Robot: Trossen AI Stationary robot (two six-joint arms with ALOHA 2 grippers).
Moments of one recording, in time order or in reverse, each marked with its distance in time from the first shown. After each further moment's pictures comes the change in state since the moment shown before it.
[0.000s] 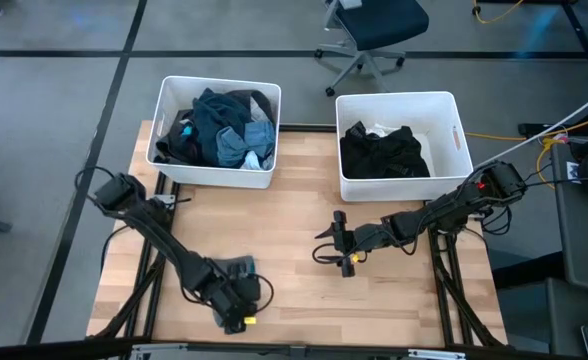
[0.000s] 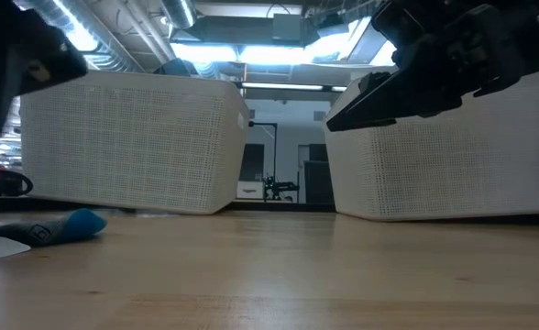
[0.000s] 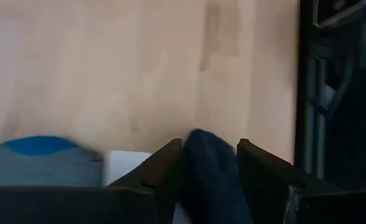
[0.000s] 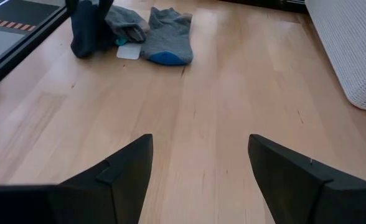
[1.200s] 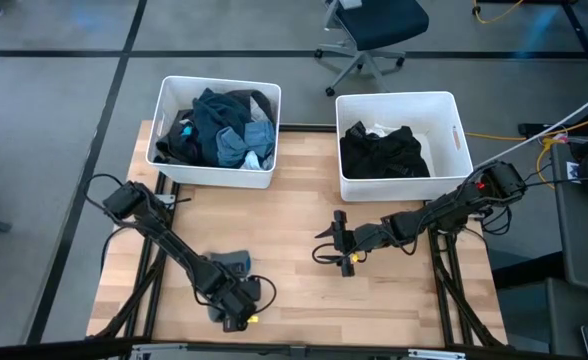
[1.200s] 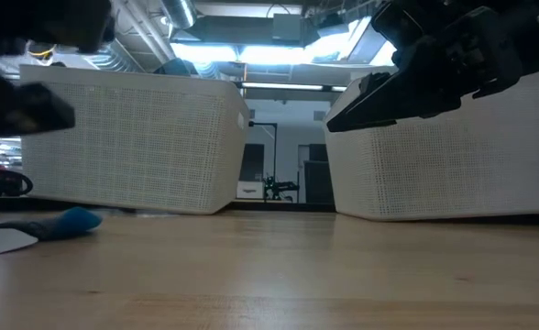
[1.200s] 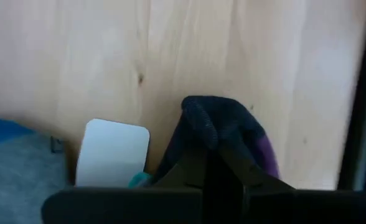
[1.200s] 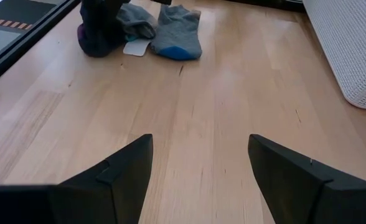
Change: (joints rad) left arm 0.033 0.091 0.001 -0.073 0.147 0.019; right arm 0.000 0.000 0.000 -0.004 0.008 0.000
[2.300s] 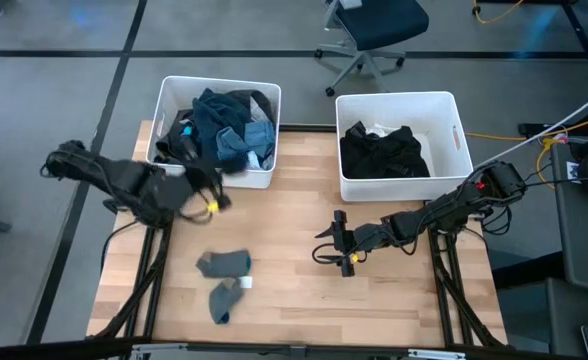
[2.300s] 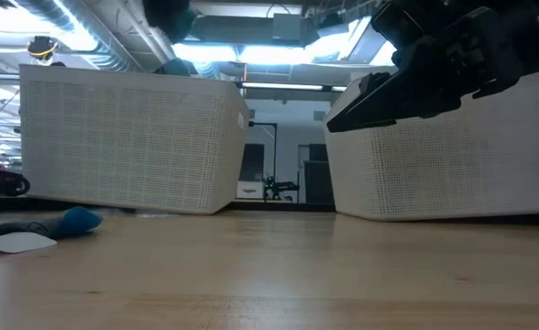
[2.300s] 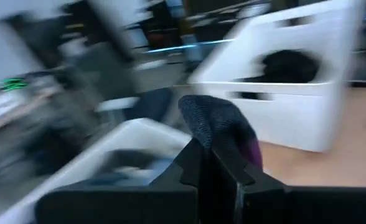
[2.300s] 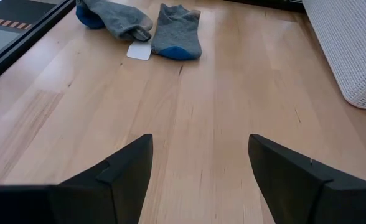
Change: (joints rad) left arm 0.329 -0.825 0.002 -0.052 -1.049 0.723; right arm 0.000 0.000 0.000 0.000 0.002 -0.001
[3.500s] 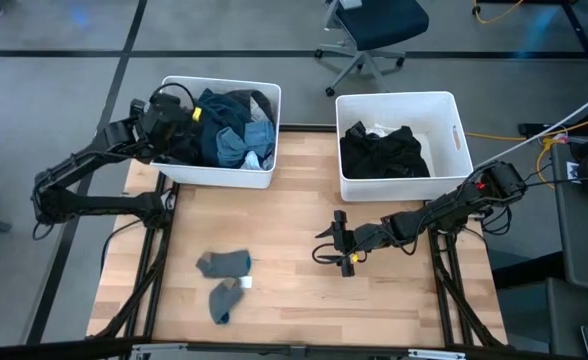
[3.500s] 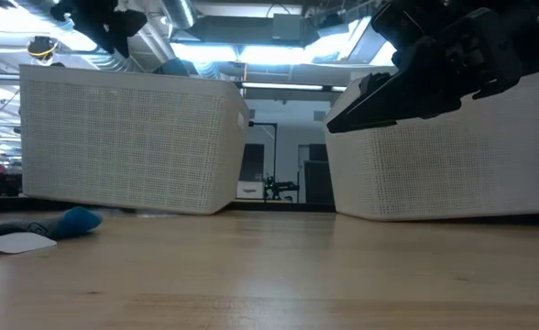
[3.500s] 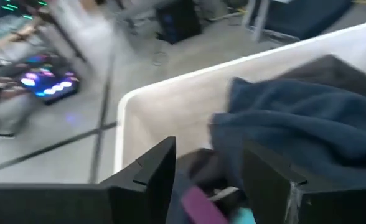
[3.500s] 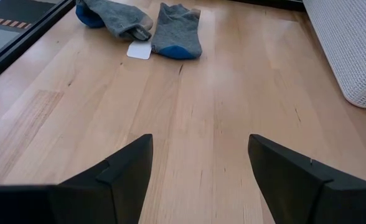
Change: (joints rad) left arm 0.870 -0.121 -0.001 -0.345 0.190 -0.201; right arm 0.000 0.000 0.000 -0.002 -0.001 0.001
